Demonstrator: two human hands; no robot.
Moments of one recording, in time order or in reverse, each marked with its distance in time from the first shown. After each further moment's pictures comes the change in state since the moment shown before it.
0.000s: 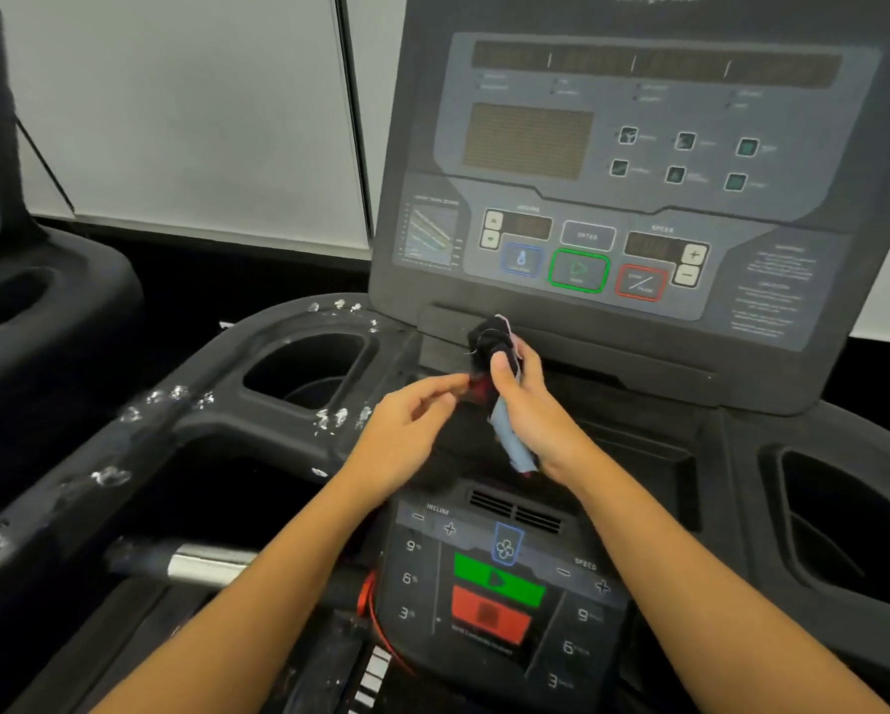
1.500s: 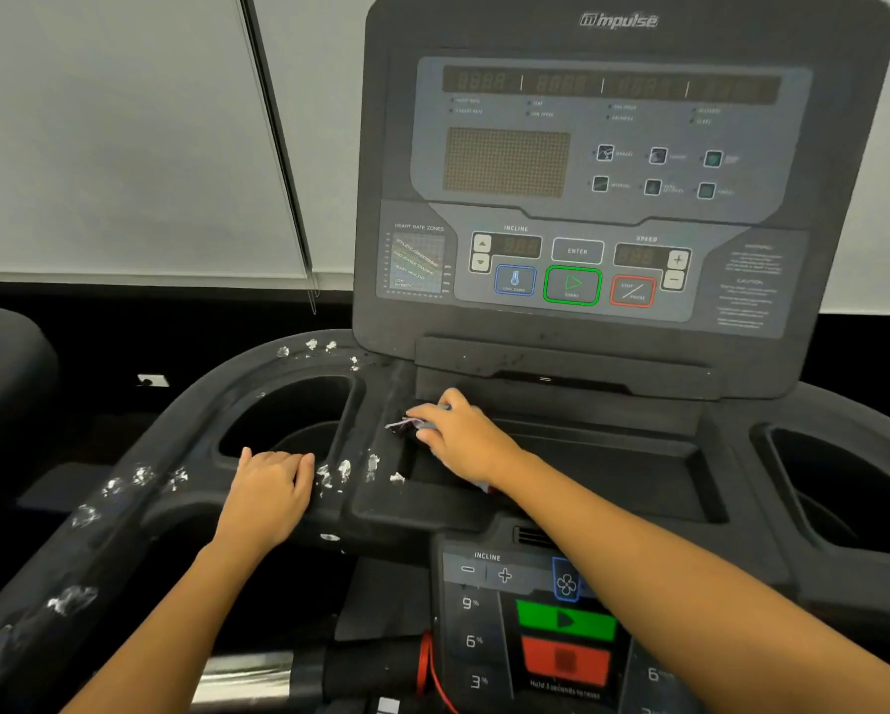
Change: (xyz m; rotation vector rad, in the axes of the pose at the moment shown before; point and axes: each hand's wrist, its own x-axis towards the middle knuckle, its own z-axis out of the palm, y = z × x) left_hand 0.041 -0.140 -0.137 0.988 0.049 -0.011; right_hand 0.059 0.022 0.064 -0.978 -0.116 -0.090
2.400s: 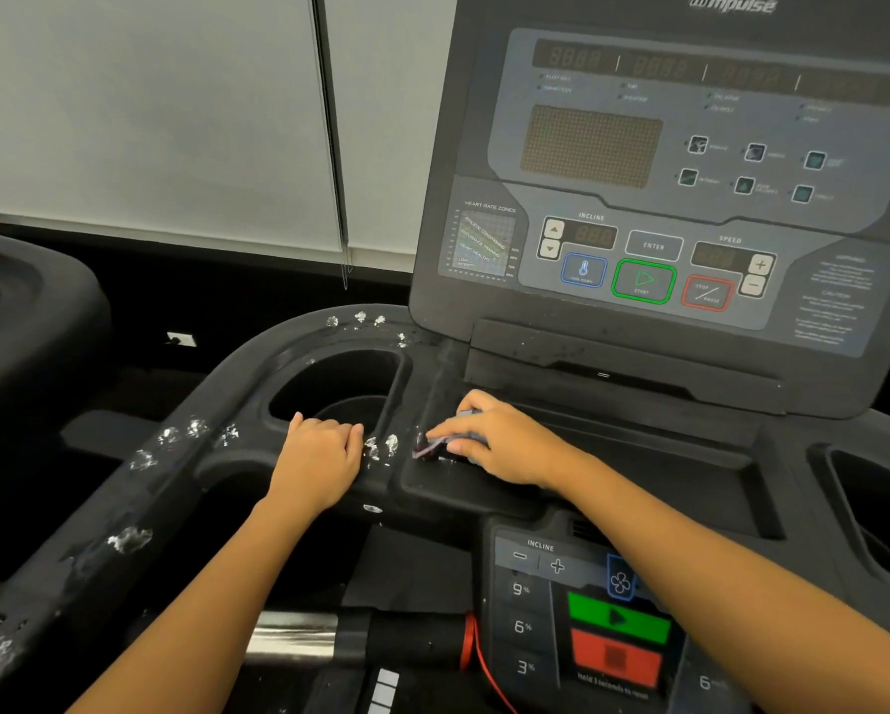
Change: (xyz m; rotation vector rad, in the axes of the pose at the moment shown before) left_hand -0.002 0.003 -0.004 -0.030 0.033 0.041; right_hand -0.011 -0.016 -0.001 -0.013 -0.104 -0.232
